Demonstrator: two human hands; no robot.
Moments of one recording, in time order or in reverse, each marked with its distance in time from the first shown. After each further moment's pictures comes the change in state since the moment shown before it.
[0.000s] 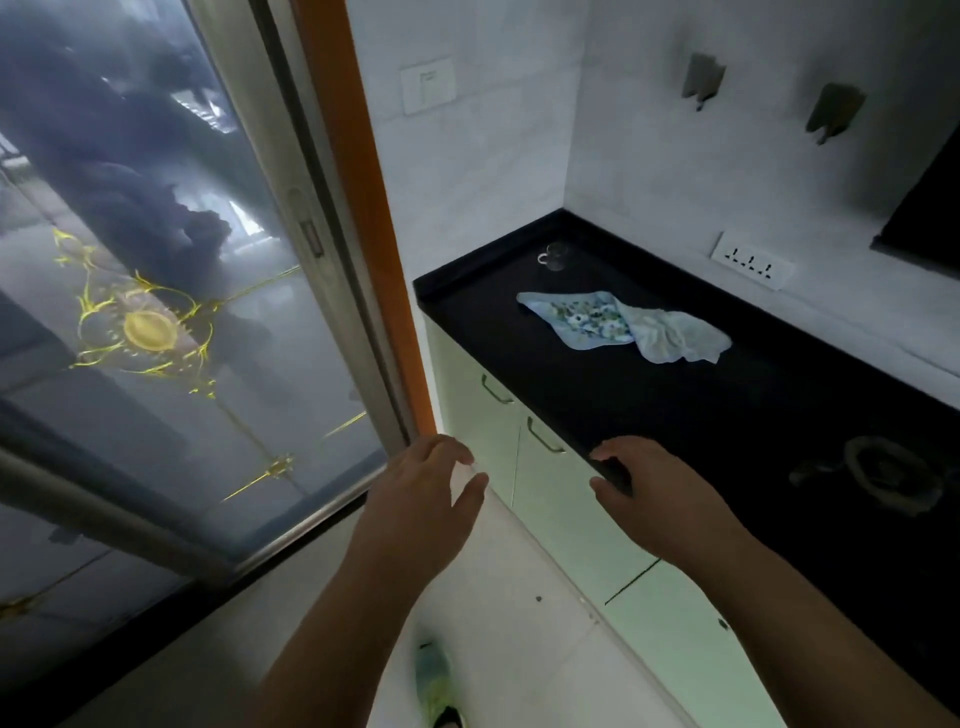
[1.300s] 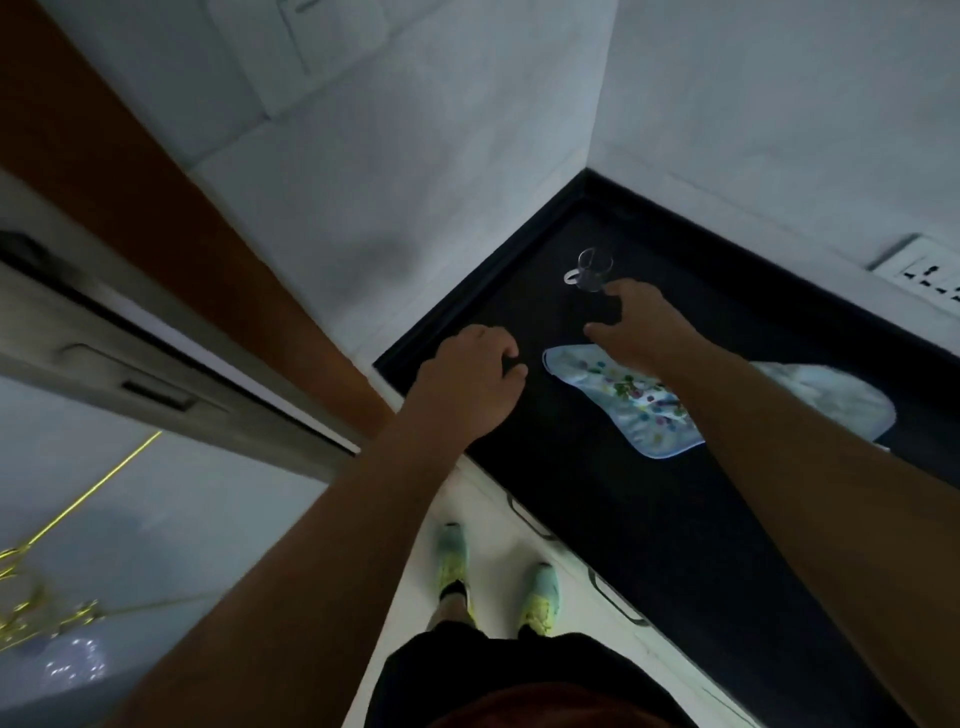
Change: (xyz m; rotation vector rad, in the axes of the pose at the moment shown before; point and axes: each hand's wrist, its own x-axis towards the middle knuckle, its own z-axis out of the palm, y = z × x) left_hand 0.537 -0.043 0.039 0.057 -0.323 0.109; right_hand 0.559 0.005 -0.016 0.133 -0.006 0.270
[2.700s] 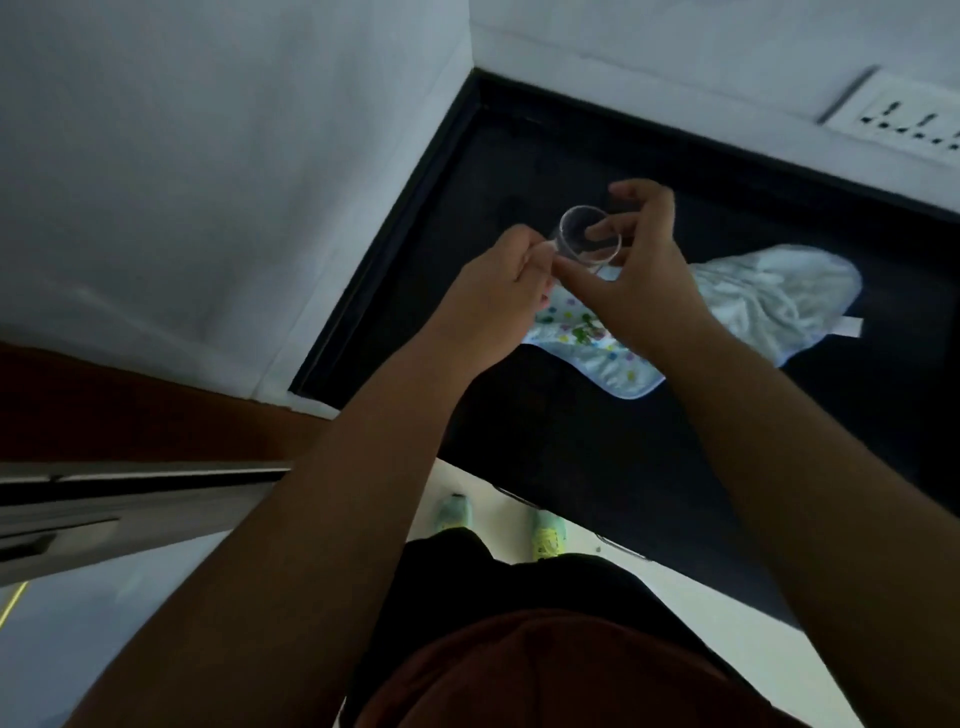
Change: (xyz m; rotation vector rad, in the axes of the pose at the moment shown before) left_hand 0.087 0.057 0.025 -0.455 -0.239 0.188; right_hand -0.028 0.029 0.011 0.388 0.402 -0.008
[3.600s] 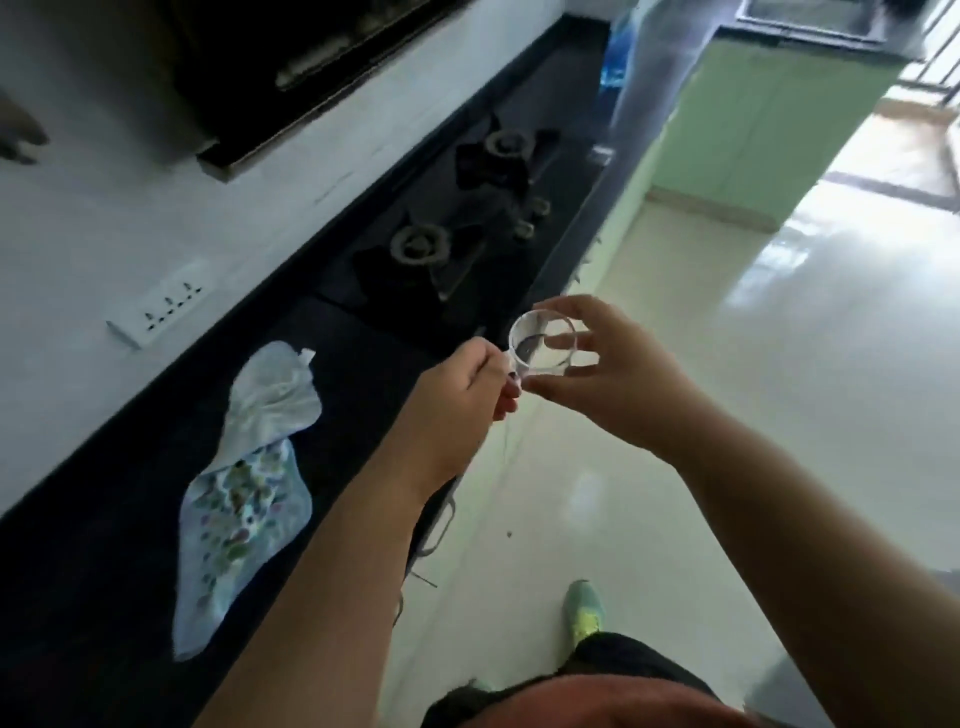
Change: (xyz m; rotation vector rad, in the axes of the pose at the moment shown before) left_hand -0.204 0.147 0.138 0.200 -1.192 0.701; right_hand -0.408 -0.083 -0.094 0.087 1.119 0.687
